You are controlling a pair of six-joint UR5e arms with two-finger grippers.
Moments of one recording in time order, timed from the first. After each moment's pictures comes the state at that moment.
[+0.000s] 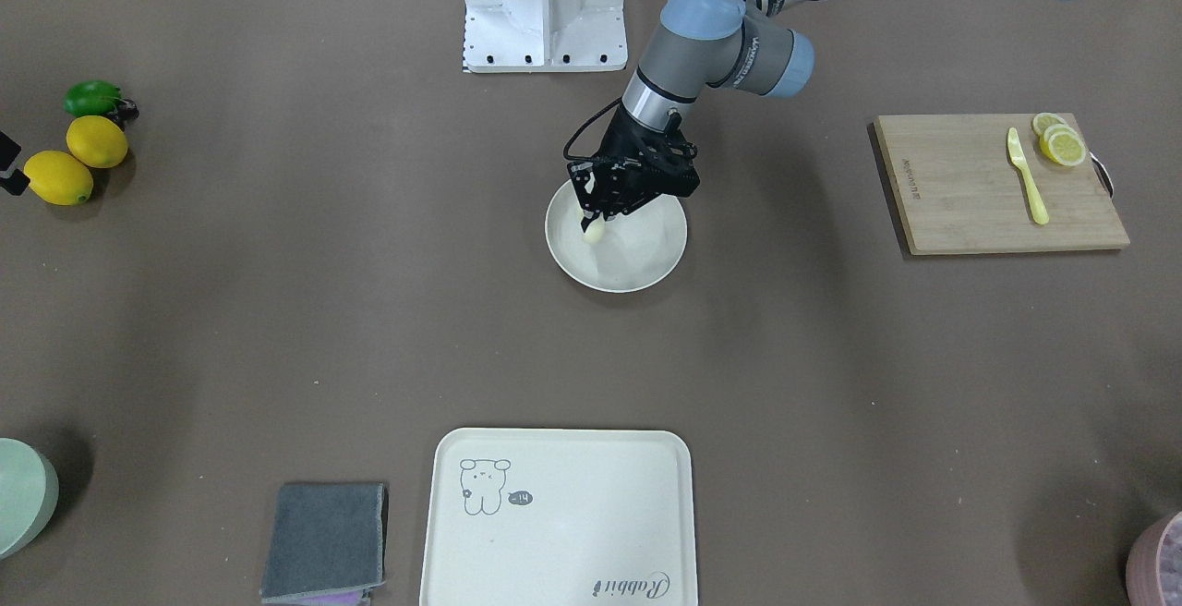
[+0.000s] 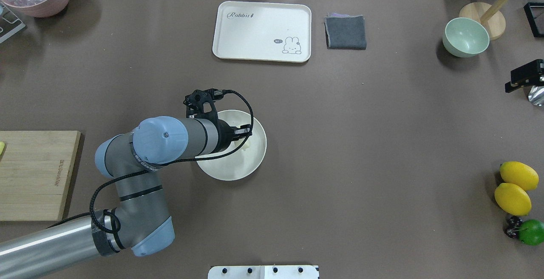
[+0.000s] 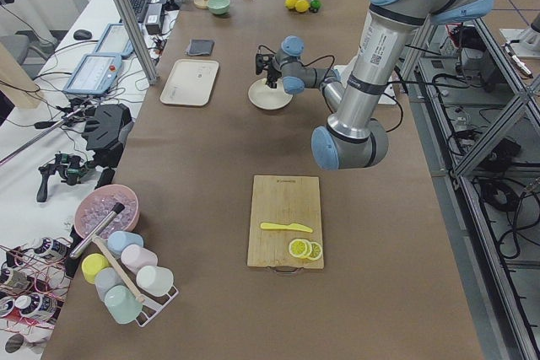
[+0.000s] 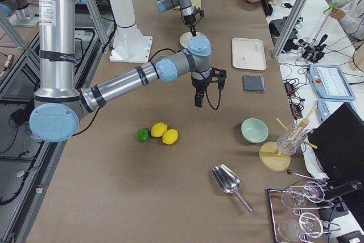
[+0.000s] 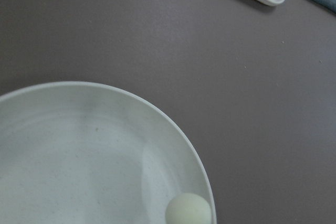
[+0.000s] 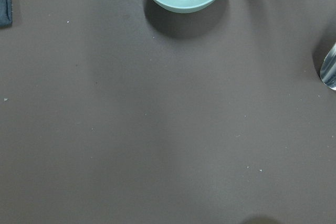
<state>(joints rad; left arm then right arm) -0.43 -2.10 -1.62 -2.20 -1.61 -1.46 1.22 -1.62 2.06 -1.54 2.25 0.74</state>
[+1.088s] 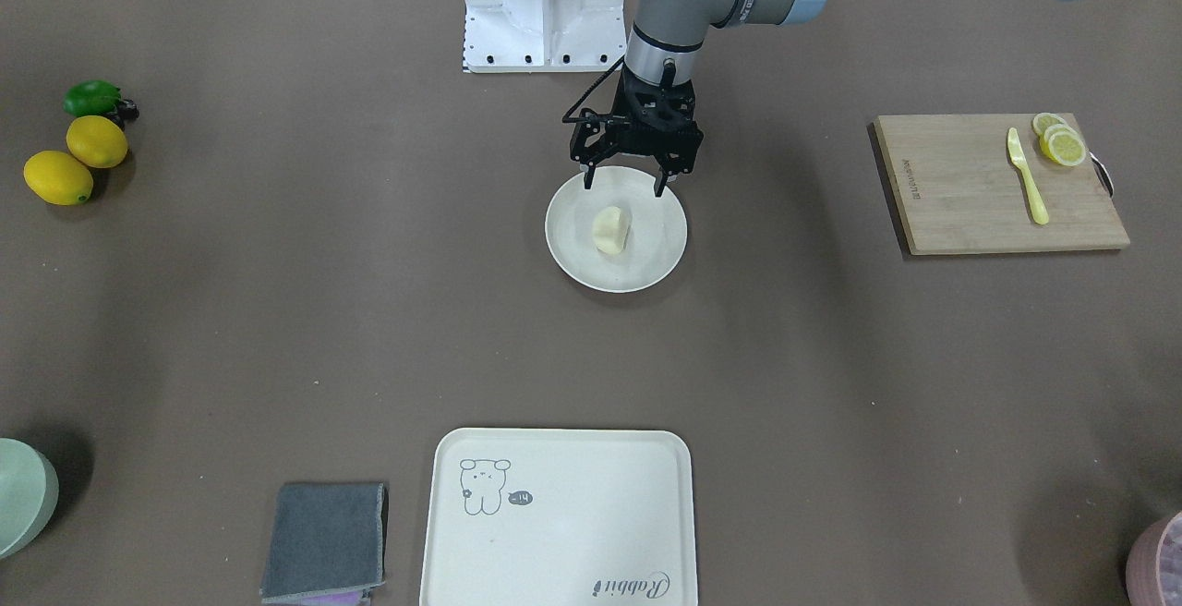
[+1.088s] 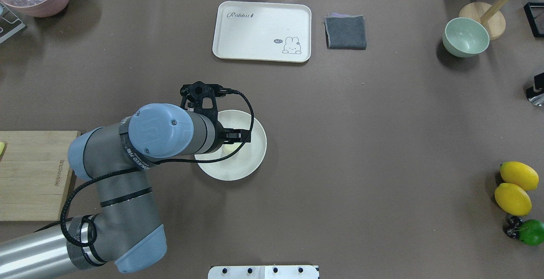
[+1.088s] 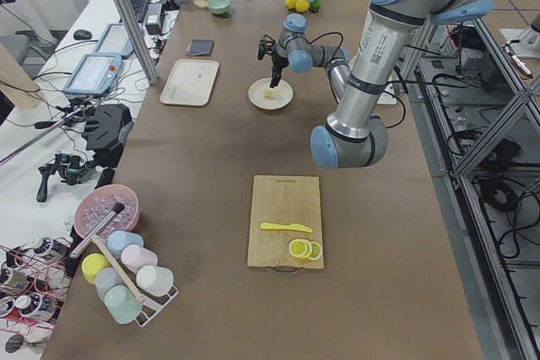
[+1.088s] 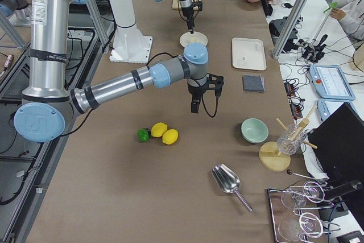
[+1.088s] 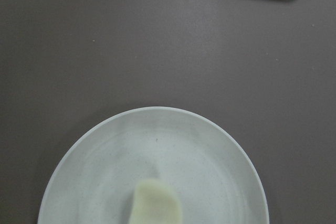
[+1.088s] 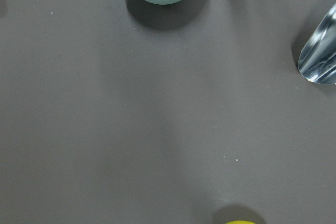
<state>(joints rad) -0.44 -2.12 -1.85 -1.74 -1.64 -1.26 1.30 -1.68 2.05 -1.54 2.32 0.63</state>
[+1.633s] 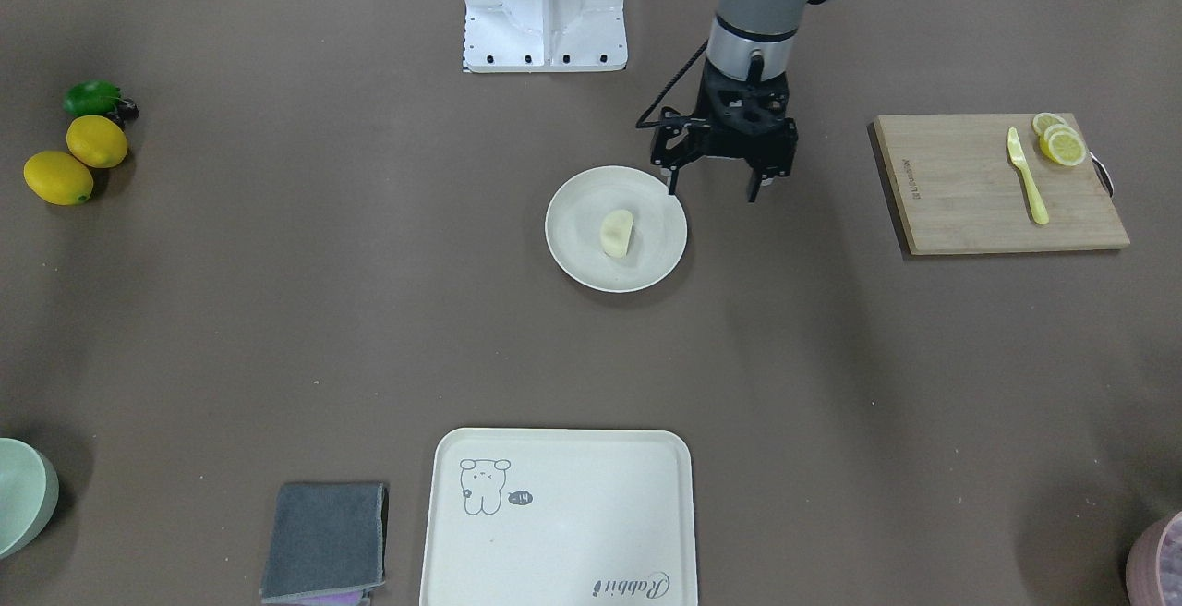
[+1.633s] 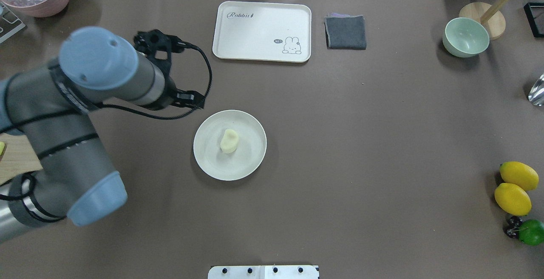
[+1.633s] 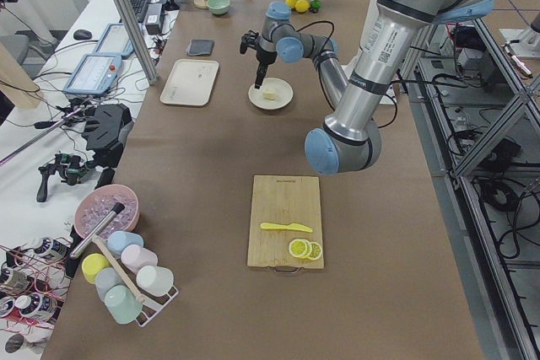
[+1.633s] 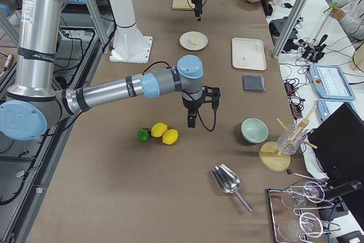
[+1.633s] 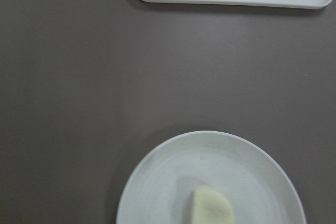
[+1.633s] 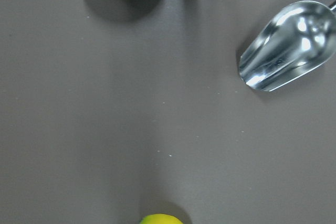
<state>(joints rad) -0.70 -2.08 -2.01 -1.42 -1.83 -0.92 1.46 -1.78 2.00 -1.55 2.32 0.27</state>
